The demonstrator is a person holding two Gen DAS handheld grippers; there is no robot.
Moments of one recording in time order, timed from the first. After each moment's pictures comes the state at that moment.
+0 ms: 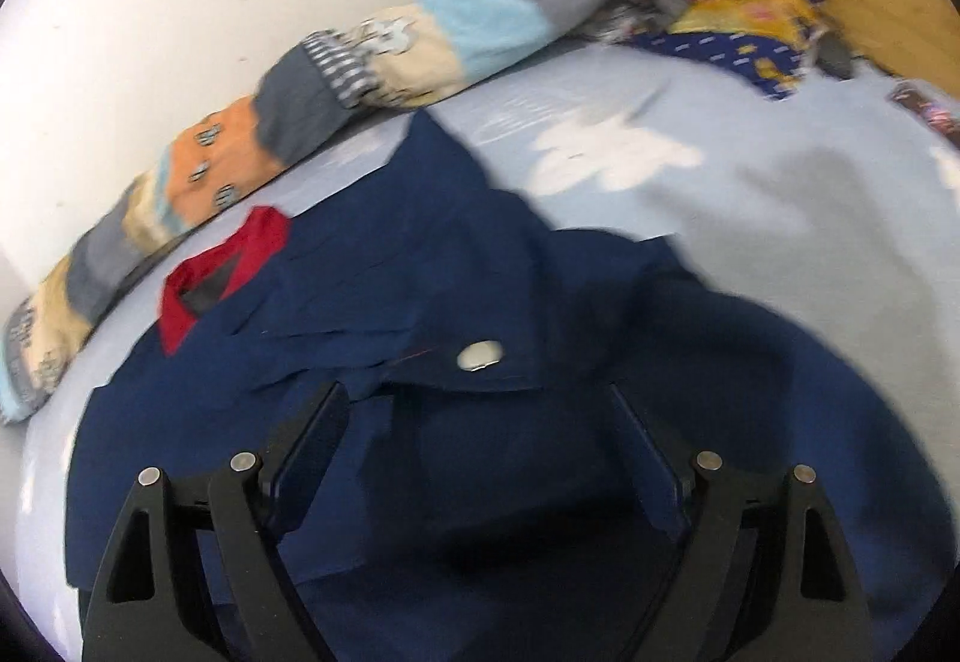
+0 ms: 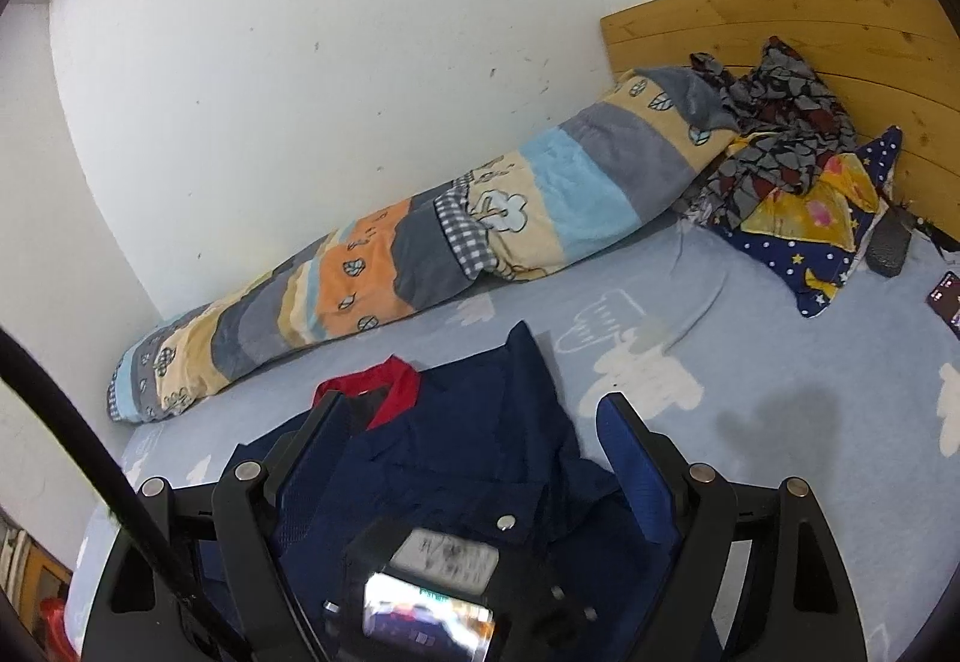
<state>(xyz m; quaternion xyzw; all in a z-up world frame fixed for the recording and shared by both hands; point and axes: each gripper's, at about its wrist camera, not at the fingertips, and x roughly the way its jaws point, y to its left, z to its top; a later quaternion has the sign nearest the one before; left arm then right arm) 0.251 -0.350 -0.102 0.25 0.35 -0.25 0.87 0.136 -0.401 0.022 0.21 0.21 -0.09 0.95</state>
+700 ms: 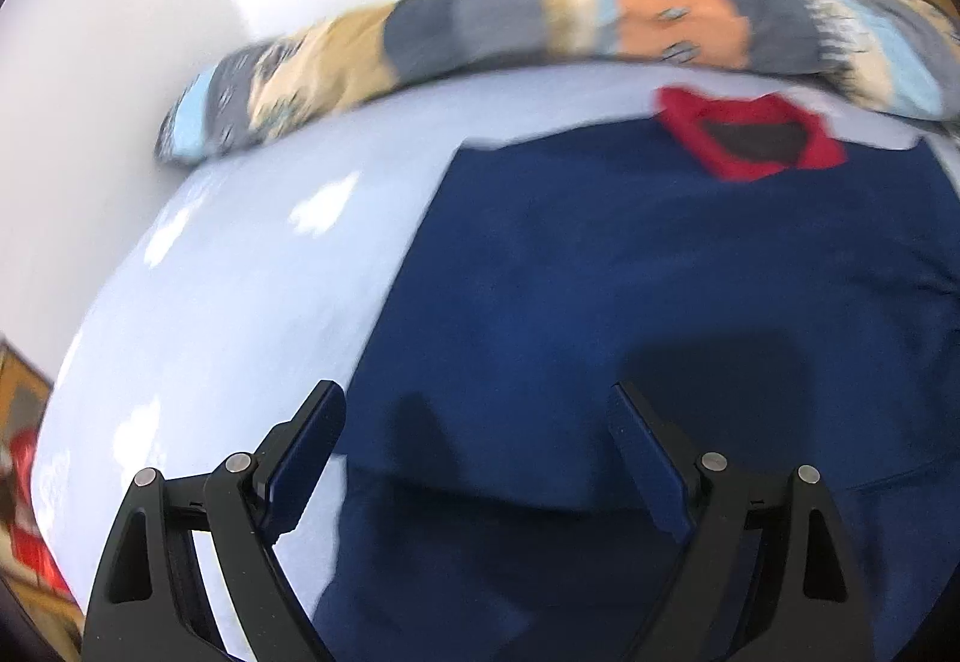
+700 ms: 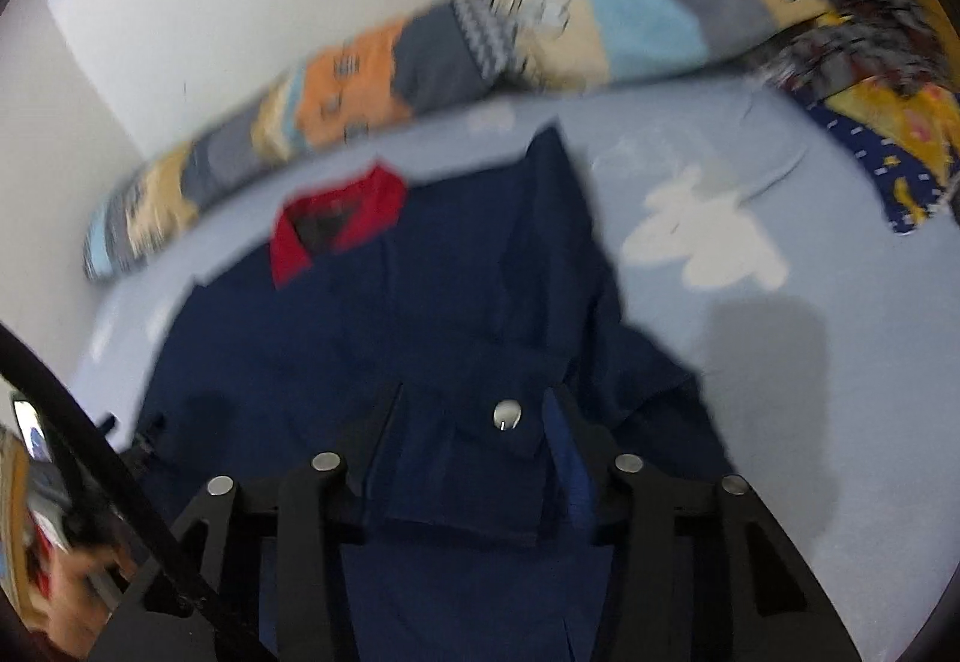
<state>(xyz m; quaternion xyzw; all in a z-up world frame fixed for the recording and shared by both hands) 0.328 -0.007 -0.102 0.11 0.43 0.06 0.89 0.230 -0.388 -0.081 0.16 0.43 -0.02 0.89</state>
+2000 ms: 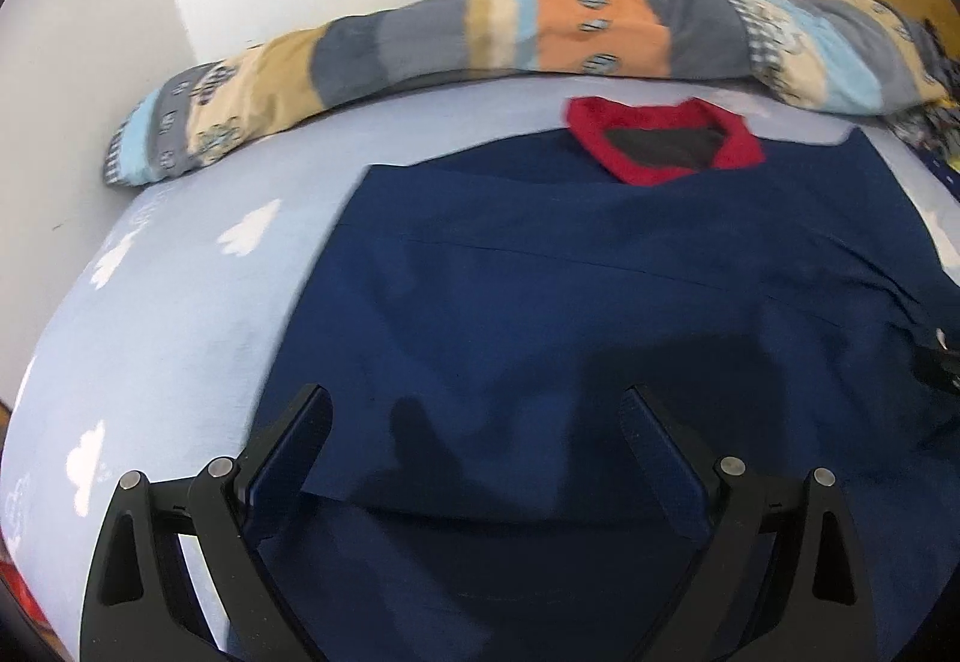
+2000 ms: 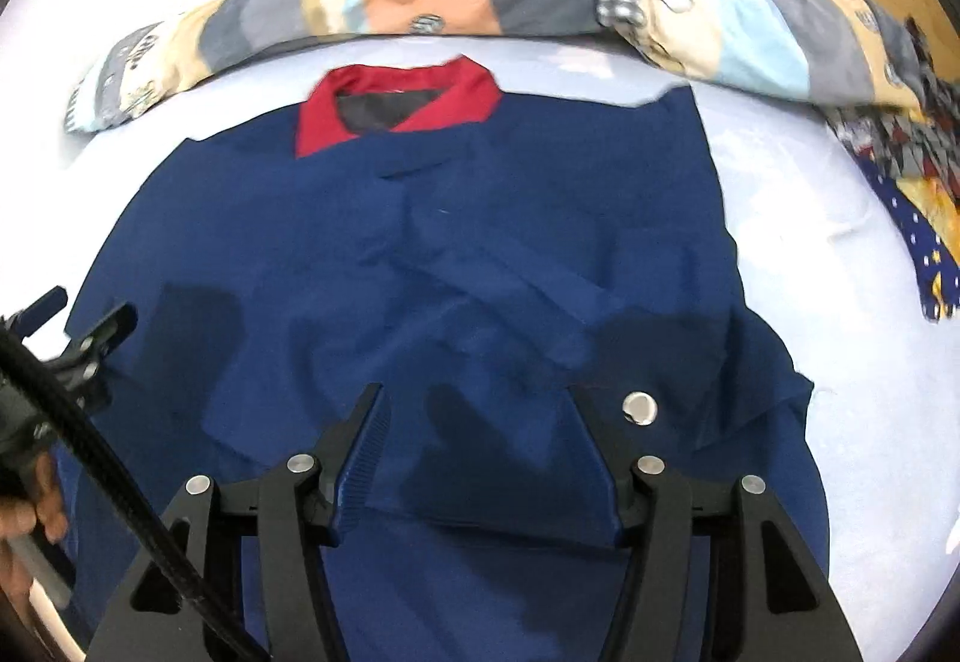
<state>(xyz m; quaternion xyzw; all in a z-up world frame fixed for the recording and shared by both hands) 0.316 -0.053 -0.100 0.11 0.41 -0.03 0.90 0.255 -0.308 -0.122 0.03 0.48 -0.02 0.88</state>
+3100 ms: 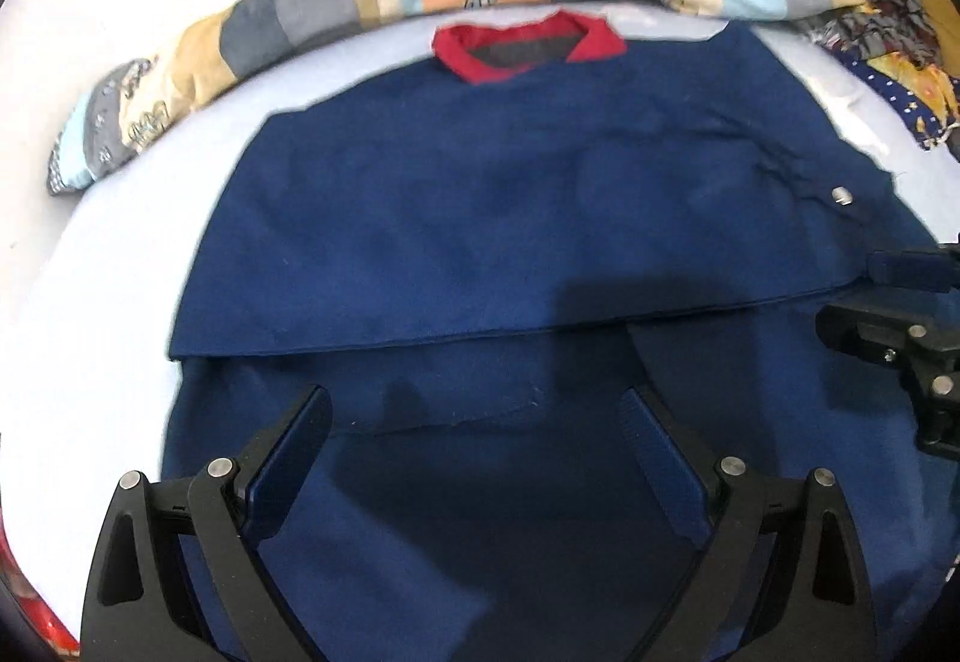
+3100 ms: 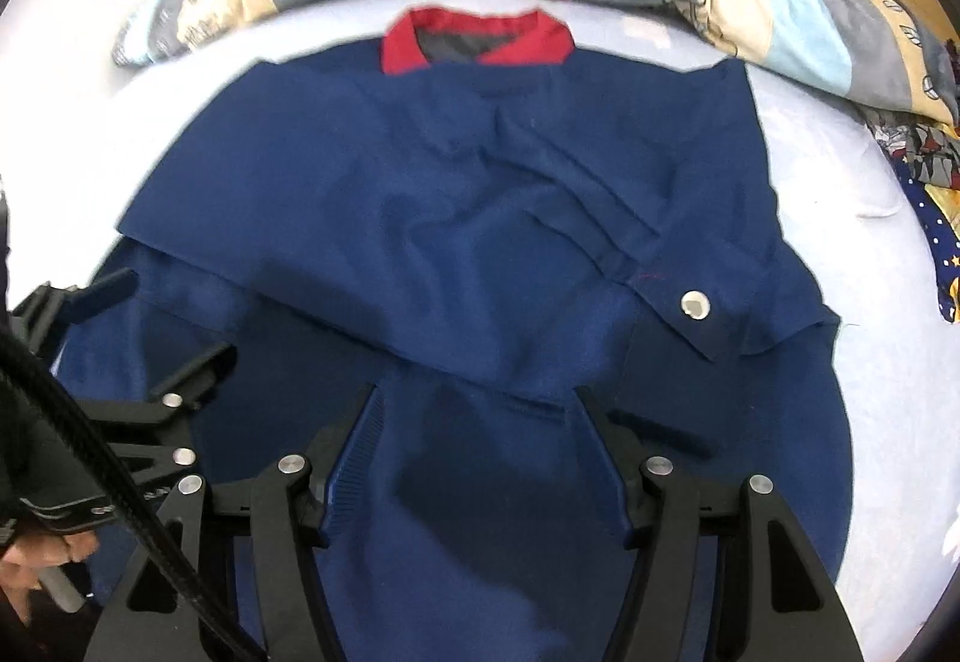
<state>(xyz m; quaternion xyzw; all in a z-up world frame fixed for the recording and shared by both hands) 0.249 -0.092 -0.097 0.15 0.47 -0.10 0.87 0.208 -0.271 -0.116 0.00 0.50 0.05 0.86</state>
